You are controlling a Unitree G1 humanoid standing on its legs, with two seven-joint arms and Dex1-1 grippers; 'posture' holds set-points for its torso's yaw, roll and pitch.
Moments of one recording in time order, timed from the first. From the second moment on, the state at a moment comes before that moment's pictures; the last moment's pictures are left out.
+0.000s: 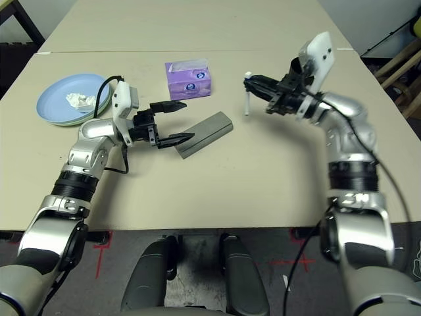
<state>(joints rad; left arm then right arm) -0.78 0.37 -0.06 0.50 -0.27 -0.08 -1.21 -0.75 -0.41 -0.26 0.19 0.30 0.29 0.77</state>
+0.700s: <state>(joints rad) -0.79 0.38 -0.06 0.53 -0.26 -0.09 -1.21 -0.85 -0.45 -0.36 0.40 0.23 0.13 0.23</state>
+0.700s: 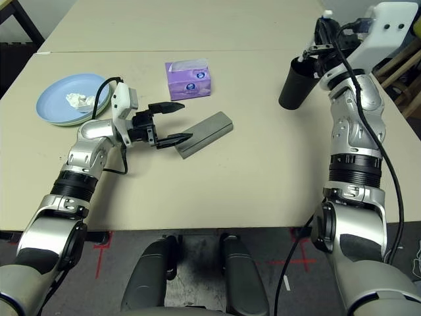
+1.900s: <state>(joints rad) -0.81 0.40 -0.06 0.53 -0.26 -0.09 -1.18 -0.86 -0.46 -0.33 0.40 0.27 0.17 0.24</state>
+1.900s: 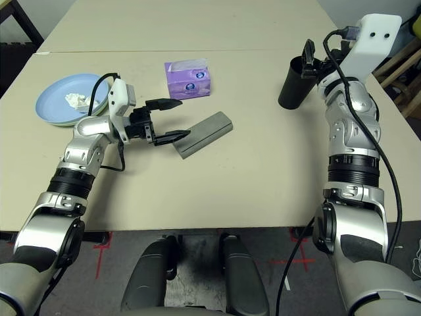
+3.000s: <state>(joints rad) -0.44 0.37 0.33 0.23 -0.14 -0.13 -0.16 -0.44 -0.30 -0.33 0.19 0.27 -0.03 0.17</state>
